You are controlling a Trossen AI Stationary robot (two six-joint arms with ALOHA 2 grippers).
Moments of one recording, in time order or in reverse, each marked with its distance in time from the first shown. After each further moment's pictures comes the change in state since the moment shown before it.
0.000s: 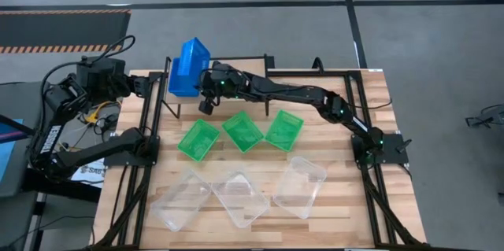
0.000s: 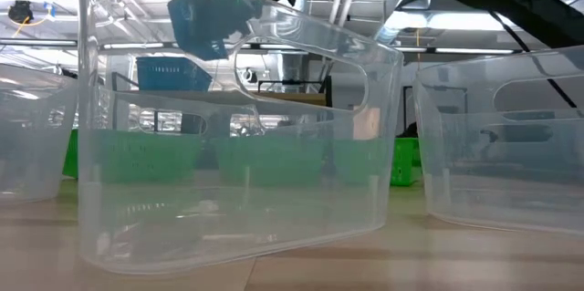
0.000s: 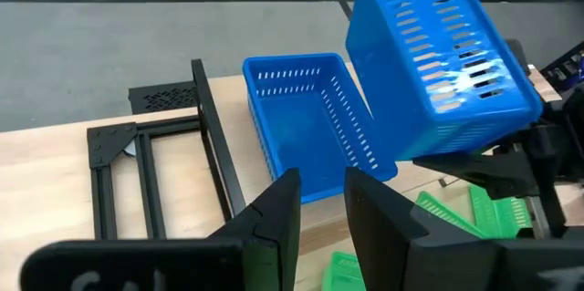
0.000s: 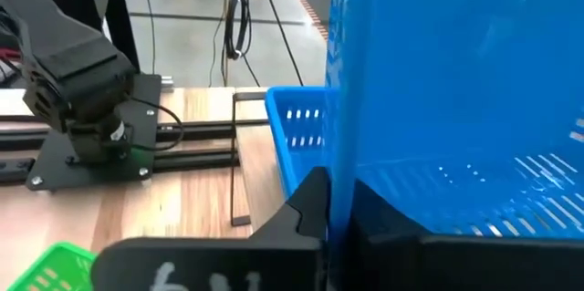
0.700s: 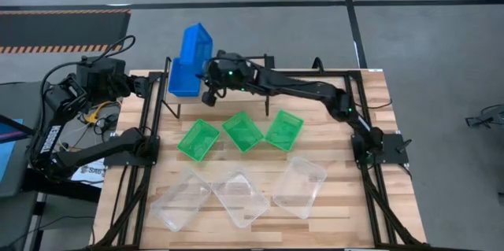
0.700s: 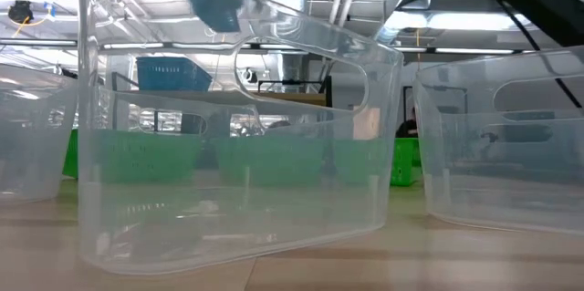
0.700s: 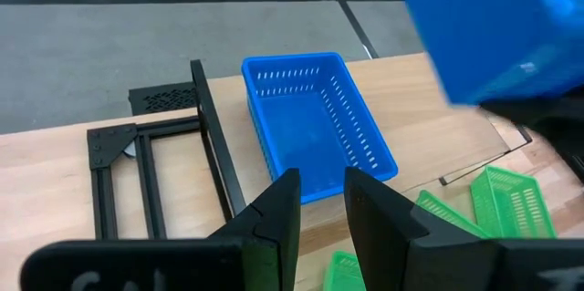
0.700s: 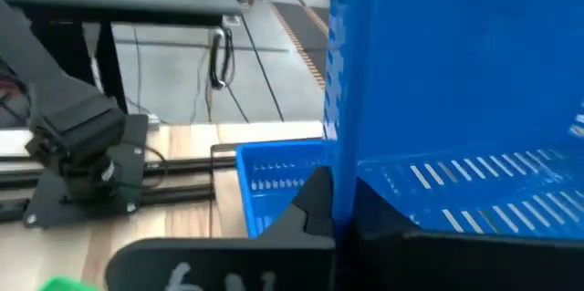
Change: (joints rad) left arm 0.000 0.000 0.000 0.000 0.002 0.008; right arm -0.005 -0.097 0.000 -0.018 0.018 -0.023
